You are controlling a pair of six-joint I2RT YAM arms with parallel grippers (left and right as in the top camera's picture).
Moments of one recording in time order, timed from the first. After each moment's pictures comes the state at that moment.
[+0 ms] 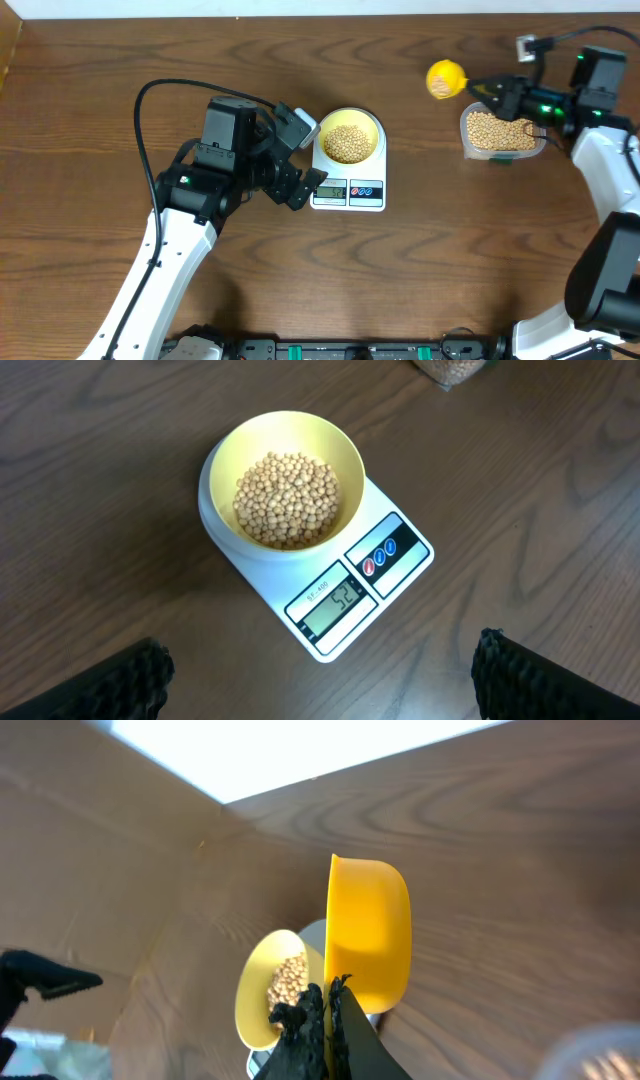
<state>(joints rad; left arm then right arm) -0.30 1.28 1.12 -0.73 0.41 0.33 -0.24 1.76 1.24 -0.24 -1.09 0.12</state>
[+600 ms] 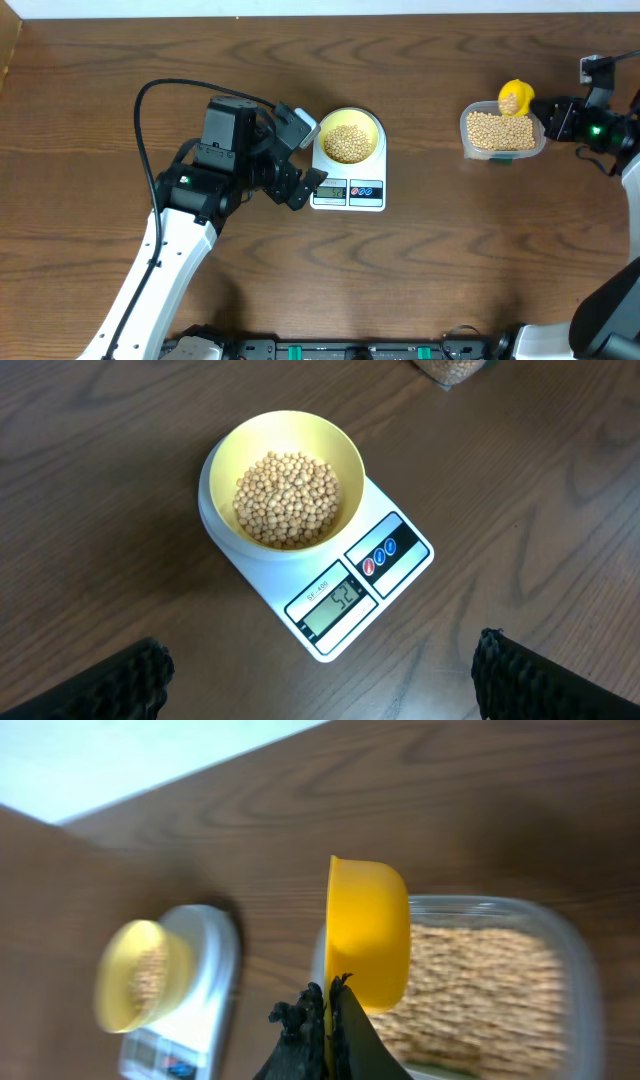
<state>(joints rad) -0.30 1.28 1.12 -0.73 0.41 0.33 -0.41 1.61 1.24 -0.54 -0.75 -0.11</state>
